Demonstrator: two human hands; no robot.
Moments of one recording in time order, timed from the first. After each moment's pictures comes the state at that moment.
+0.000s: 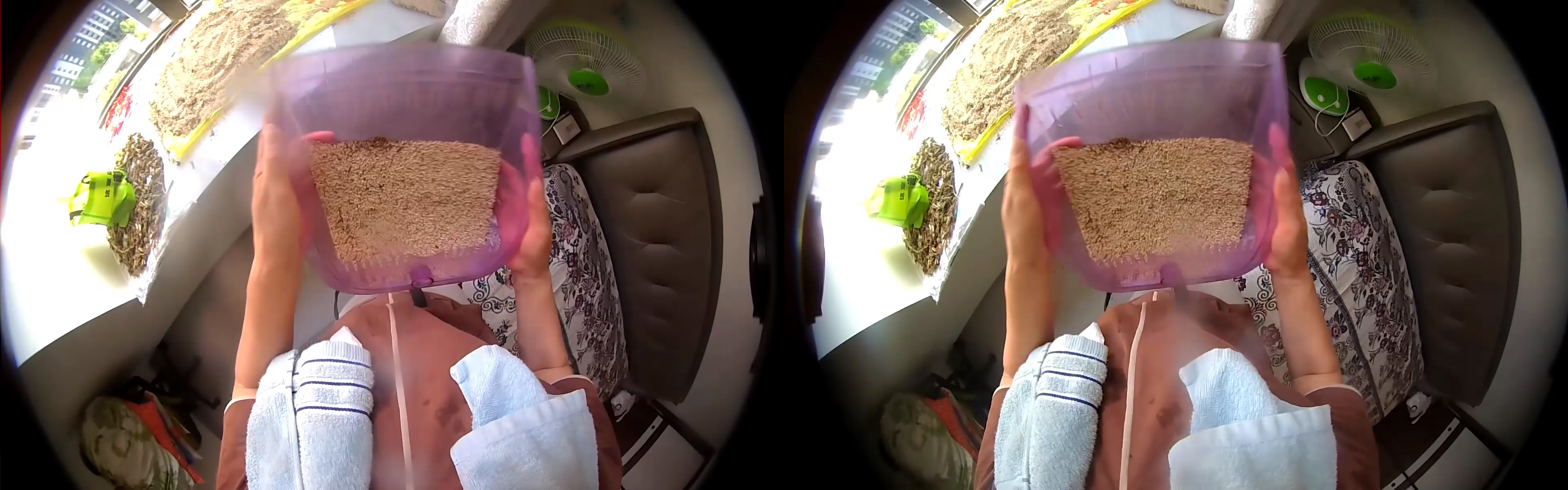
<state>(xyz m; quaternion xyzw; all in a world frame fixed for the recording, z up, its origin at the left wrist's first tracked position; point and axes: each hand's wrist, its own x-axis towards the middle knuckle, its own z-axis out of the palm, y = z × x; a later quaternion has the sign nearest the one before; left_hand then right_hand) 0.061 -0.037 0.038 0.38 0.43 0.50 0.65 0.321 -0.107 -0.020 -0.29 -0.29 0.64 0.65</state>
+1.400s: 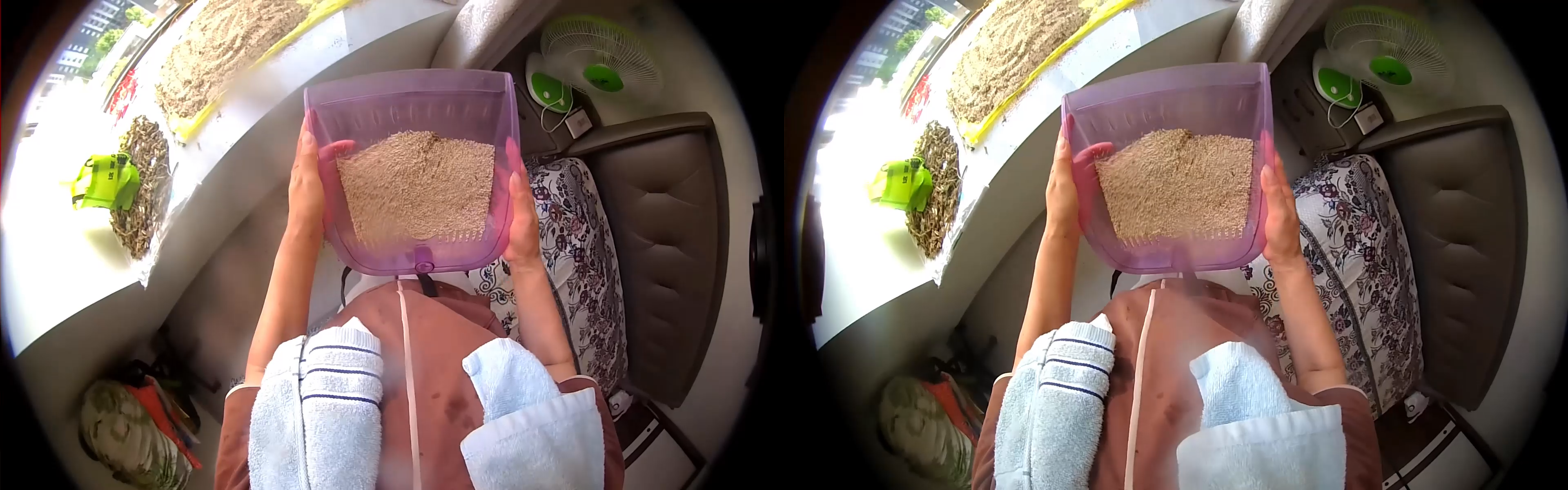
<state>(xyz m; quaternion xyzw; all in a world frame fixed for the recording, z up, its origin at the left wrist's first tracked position) 0.051 -0.033 -0.050 0.37 0.47 0.50 0.63 0.315 -0.111 -0.068 -0.43 -0.34 0.57 0.61</state>
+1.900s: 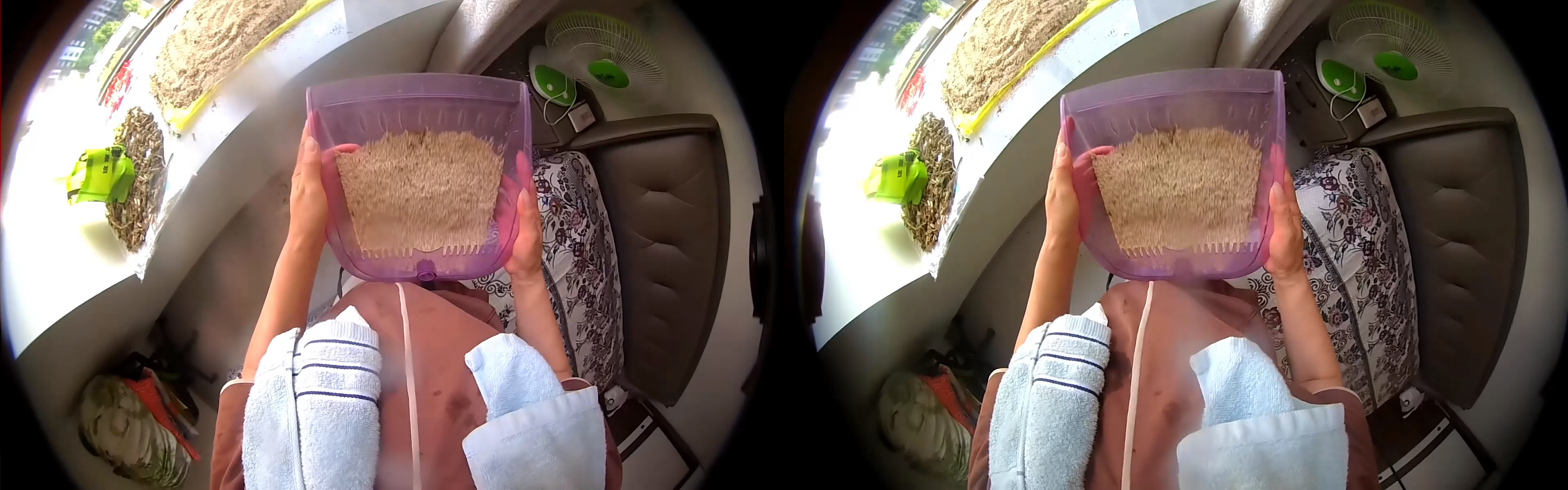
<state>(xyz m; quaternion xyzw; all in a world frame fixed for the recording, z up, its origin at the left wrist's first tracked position) 0.052 -0.053 -0.049 0.39 0.48 0.47 0.63 0.319 -0.133 -0.074 -0.42 -0.33 0.58 0.61</state>
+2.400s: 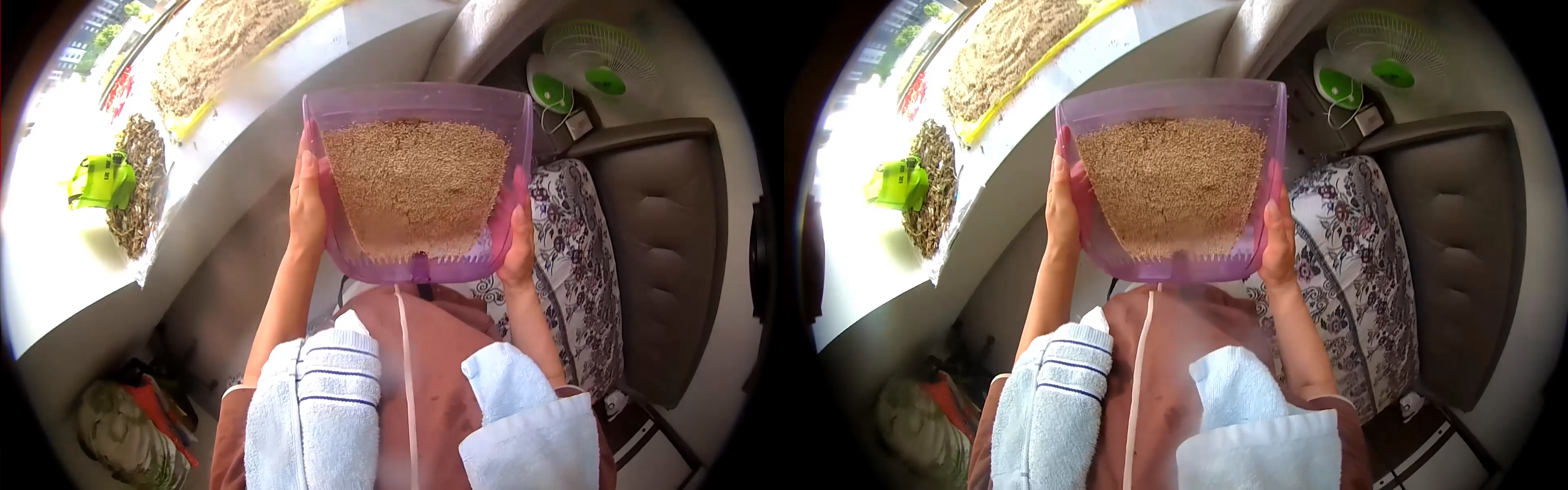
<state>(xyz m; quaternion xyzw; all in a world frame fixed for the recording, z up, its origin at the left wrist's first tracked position) 0.050 -0.047 -0.058 0.39 0.43 0.53 0.62 0.310 -0.129 -0.076 -0.38 -0.32 0.58 0.65</state>
